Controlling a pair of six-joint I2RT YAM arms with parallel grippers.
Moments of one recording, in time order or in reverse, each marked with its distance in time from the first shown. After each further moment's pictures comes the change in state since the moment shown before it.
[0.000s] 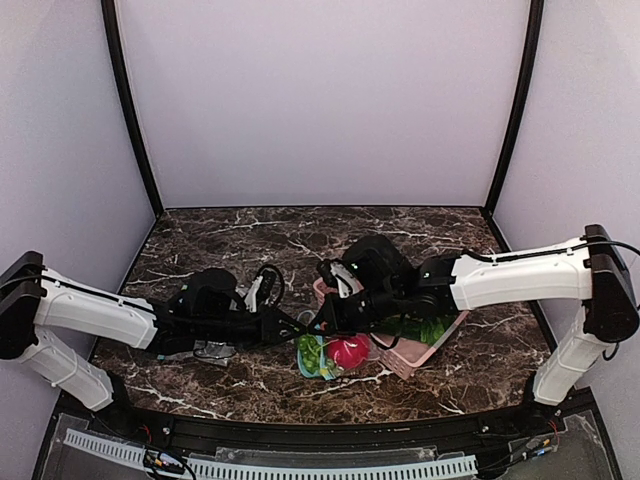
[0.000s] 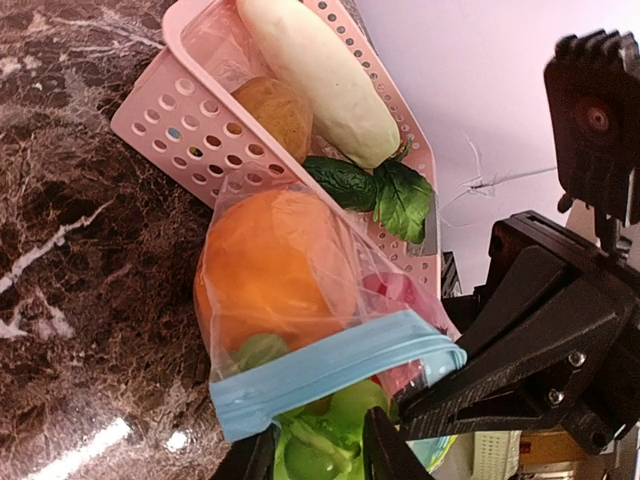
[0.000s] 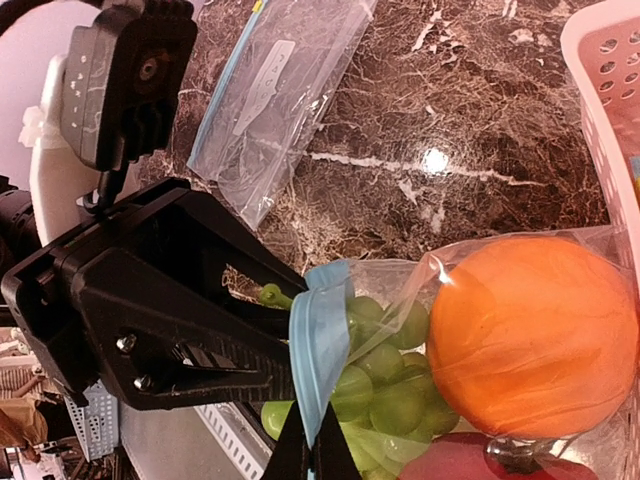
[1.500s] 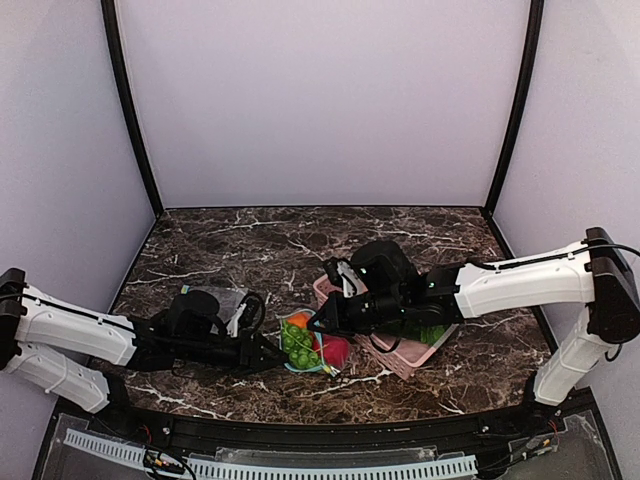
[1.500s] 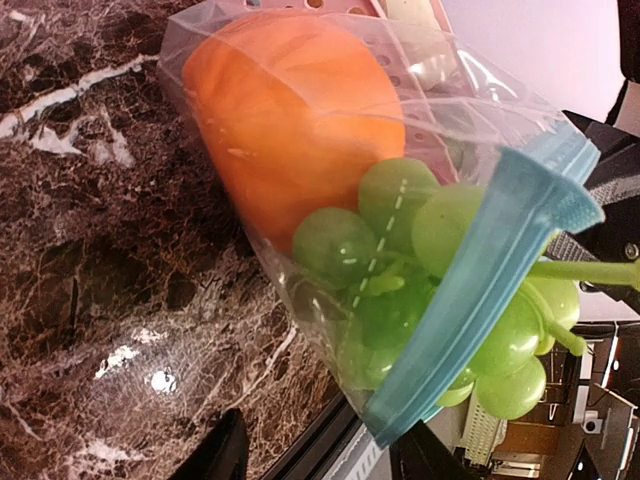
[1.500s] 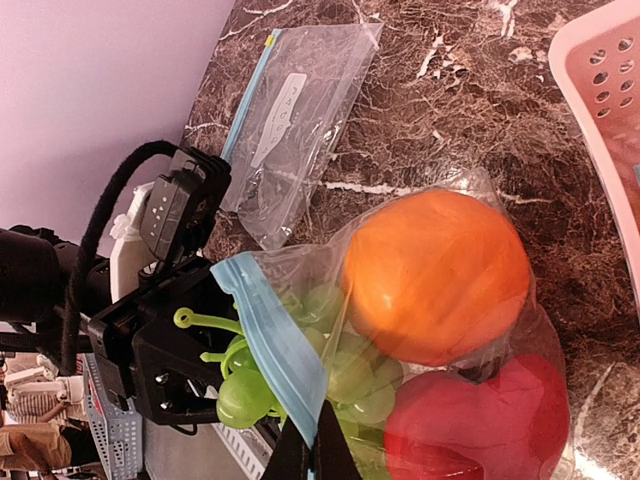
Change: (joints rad) left arm -0.023 -0.153 -0.174 -0.077 0.051 -0.085; right arm -0.007 -0.026 -0.089 0.161 0.028 0.079
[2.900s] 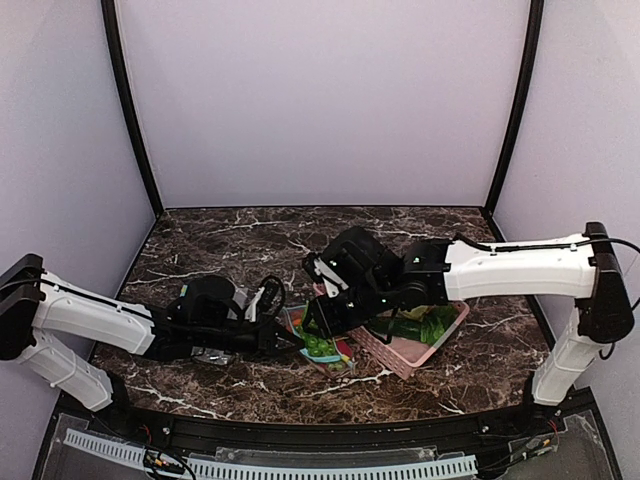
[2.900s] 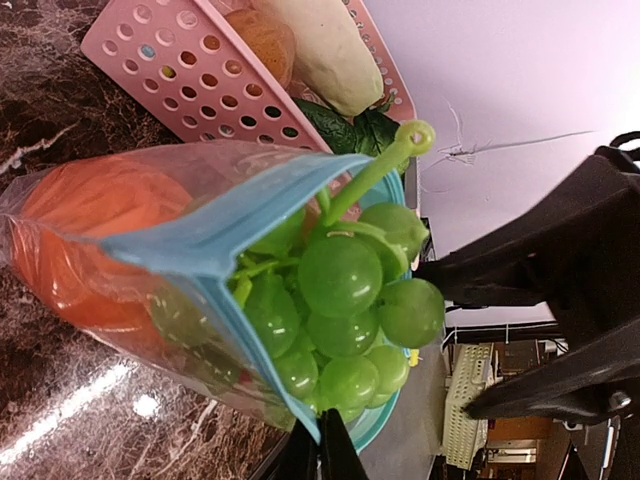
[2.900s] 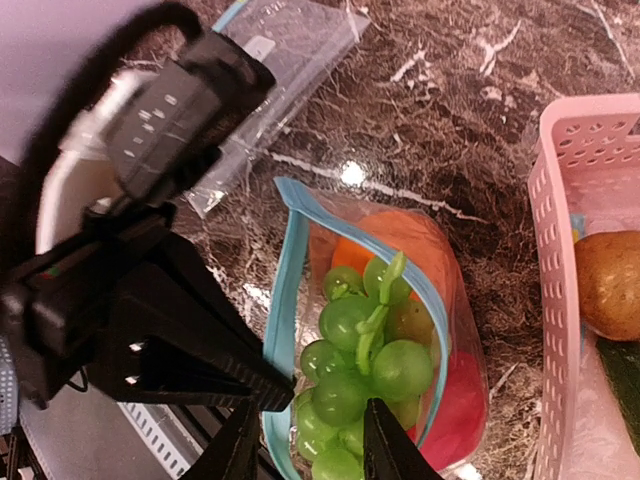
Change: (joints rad) left arm -0.004 0.139 0.131 0.111 0.034 0.009; right arm 0.077 0.049 0.287 -0.452 0.189 -0.303
